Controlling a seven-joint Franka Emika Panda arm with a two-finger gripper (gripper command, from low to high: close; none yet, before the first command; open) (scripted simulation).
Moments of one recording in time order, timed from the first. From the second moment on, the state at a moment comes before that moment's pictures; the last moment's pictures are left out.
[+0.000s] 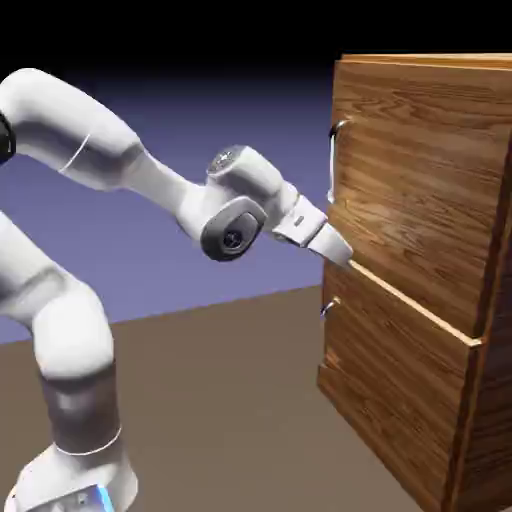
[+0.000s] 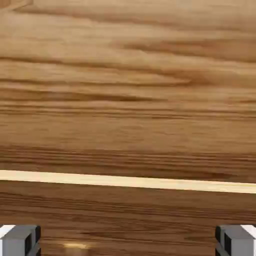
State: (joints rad) arm -0.03 -0.61 0.05 -2.80 0.12 3.02 0.67
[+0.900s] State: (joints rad) arm -0.49 -1.00 0.52 -2.72 1.29 2.84 -0.02
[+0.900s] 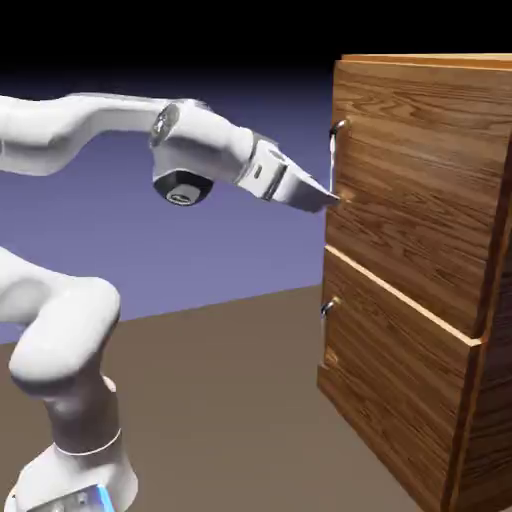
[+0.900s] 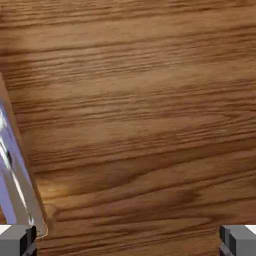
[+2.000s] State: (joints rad) arm -1.03 -1.29 0.98 -2.57 2.40 2.60 -0.67
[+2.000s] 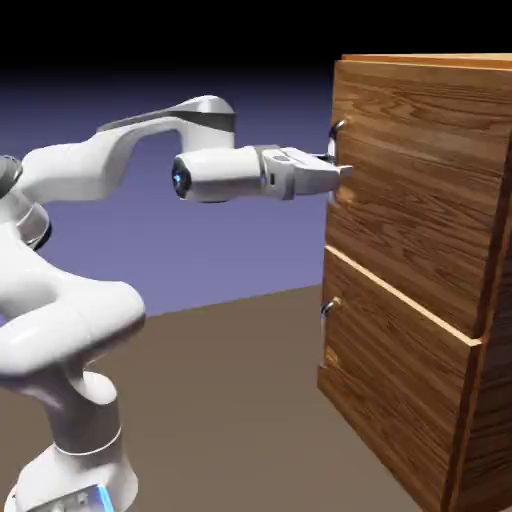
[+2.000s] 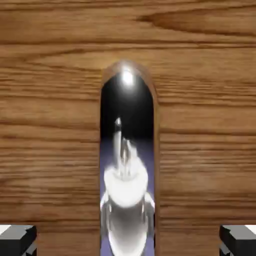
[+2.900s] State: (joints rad) arm -0.75 -1.38 0.01 -2.97 1.58 1.84 -0.81
